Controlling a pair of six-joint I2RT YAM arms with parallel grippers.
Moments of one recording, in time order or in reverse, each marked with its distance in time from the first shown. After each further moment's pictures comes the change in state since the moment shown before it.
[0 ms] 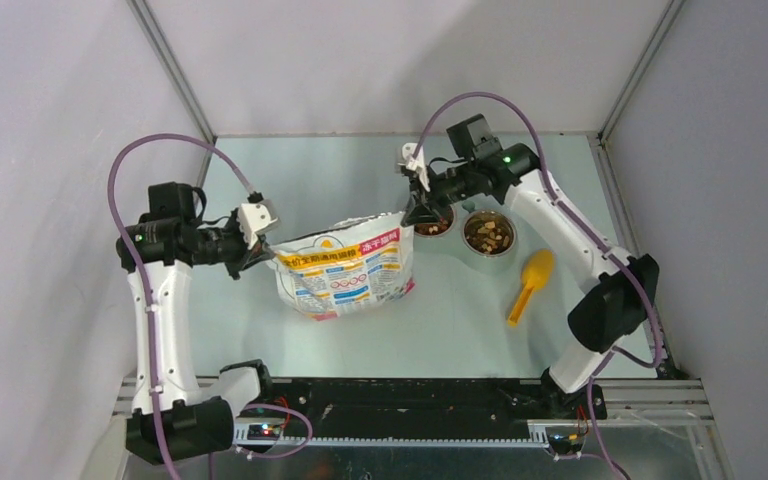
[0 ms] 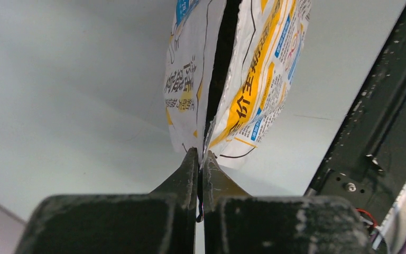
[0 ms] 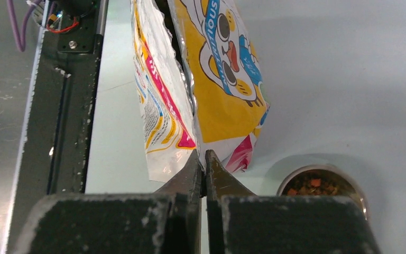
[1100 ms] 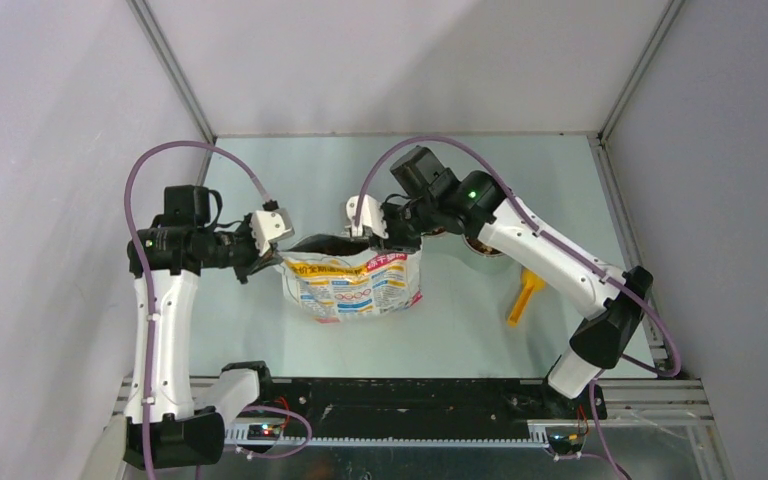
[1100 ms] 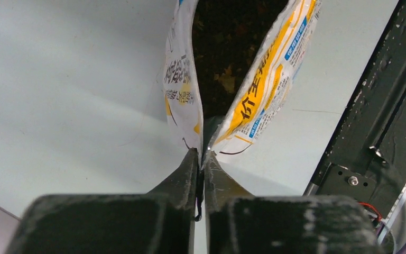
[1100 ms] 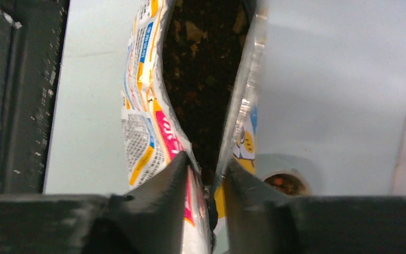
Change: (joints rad) left arm -0.132 -0.035 -0.030 0.035 -0.066 -0.055; right arm 0.343 -0.051 0.035 -0.057 0.441 -0.104
